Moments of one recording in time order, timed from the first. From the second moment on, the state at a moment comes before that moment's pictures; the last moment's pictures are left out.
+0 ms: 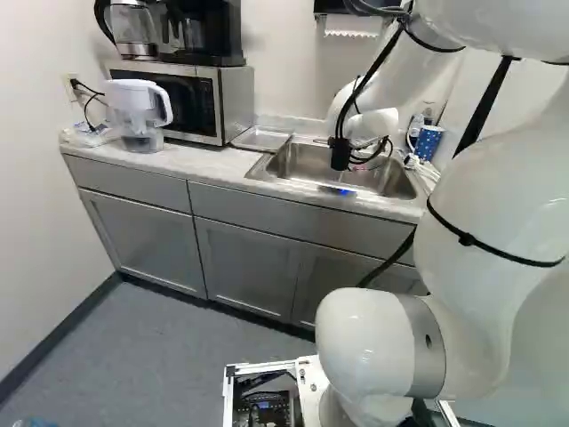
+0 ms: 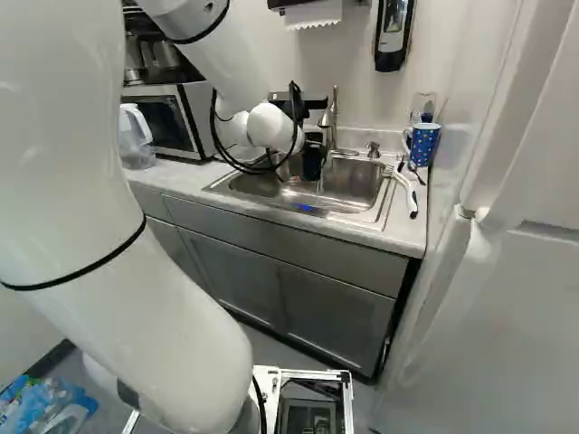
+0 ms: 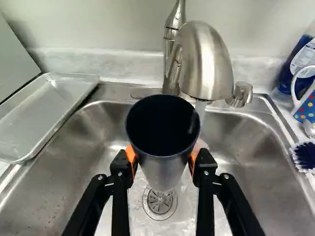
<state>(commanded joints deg) -14.2 -0.6 -45.6 0.0 16.0 0.0</state>
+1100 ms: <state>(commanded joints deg) -17.4 -1.3 -46.3 0.0 14.9 0.0</state>
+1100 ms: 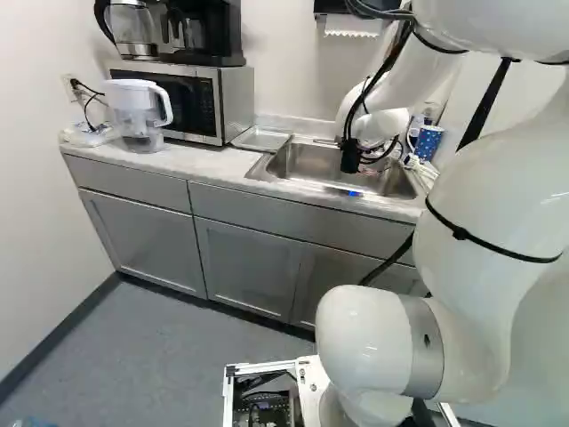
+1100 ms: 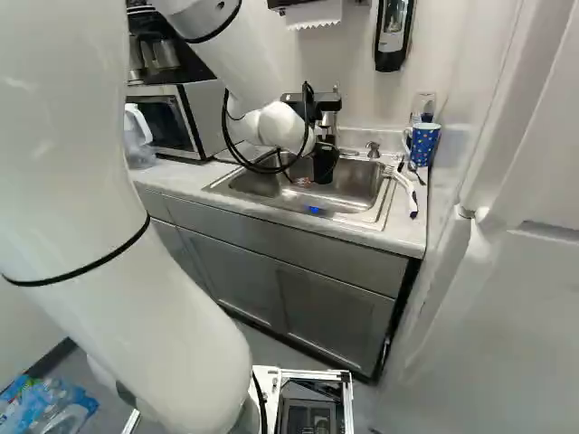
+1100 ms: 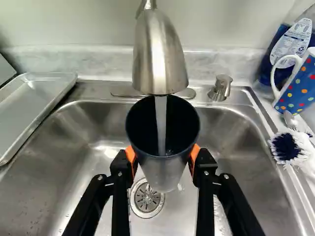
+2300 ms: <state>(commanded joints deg) -17.4 -1.3 -46.3 0.0 14.9 0.0</state>
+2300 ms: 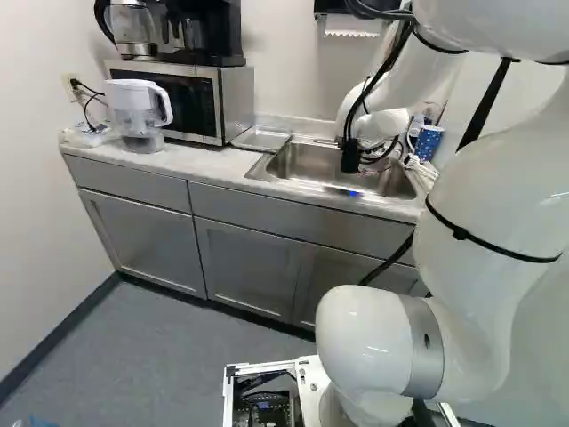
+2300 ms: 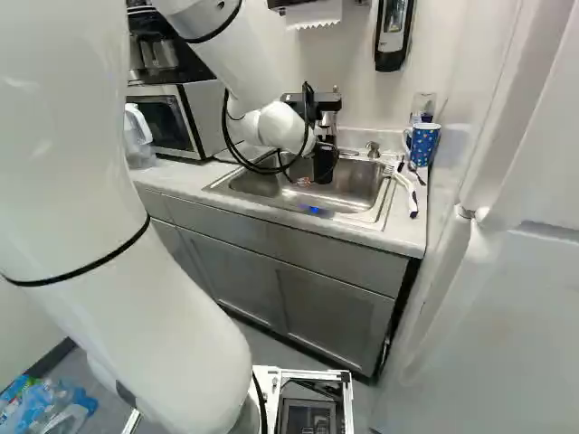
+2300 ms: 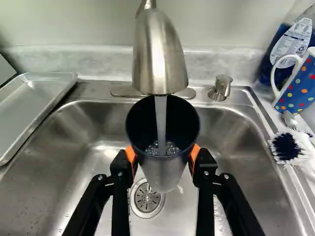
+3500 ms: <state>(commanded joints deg) -17.4 -1.3 -46.3 0.0 14.9 0.0</state>
